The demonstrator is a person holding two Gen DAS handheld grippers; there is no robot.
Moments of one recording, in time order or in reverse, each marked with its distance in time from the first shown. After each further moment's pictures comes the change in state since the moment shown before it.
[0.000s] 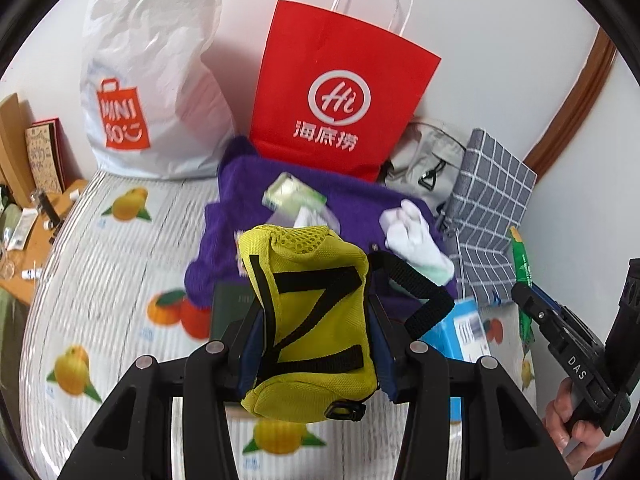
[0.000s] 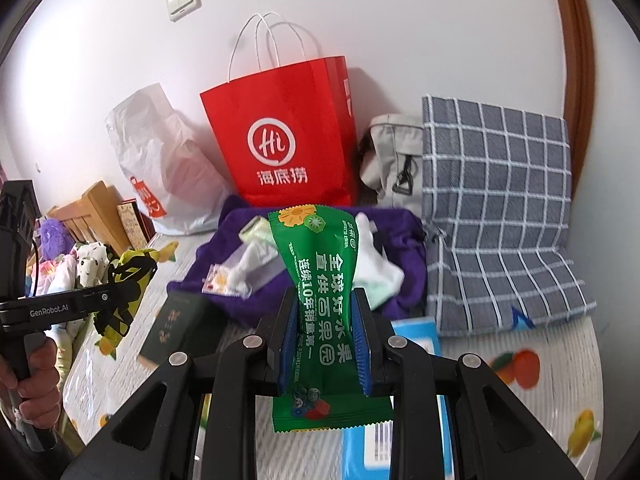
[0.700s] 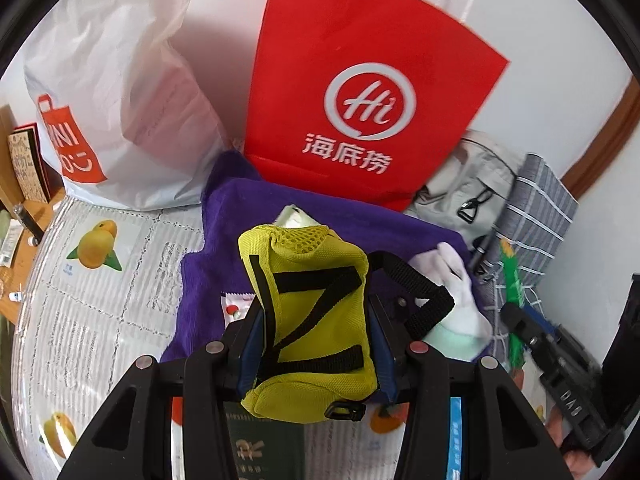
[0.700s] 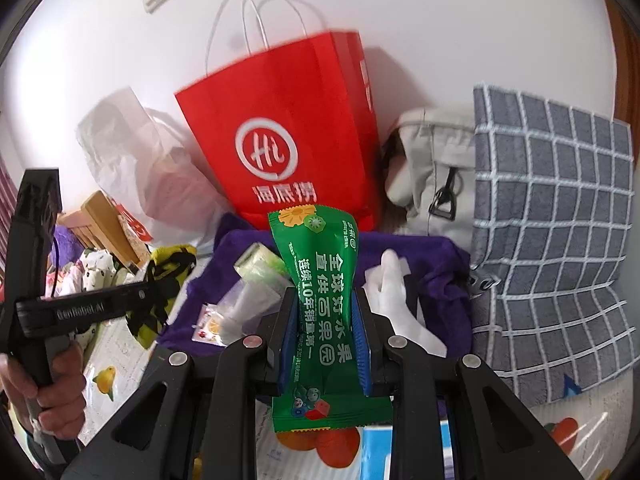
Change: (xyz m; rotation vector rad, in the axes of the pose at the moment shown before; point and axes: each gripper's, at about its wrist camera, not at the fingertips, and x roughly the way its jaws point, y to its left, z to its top) left arm 0.090 0.009 0.069 -0.037 0.058 0.038; right arm 0.100 -0.006 0.050 0.022 0.061 0.071
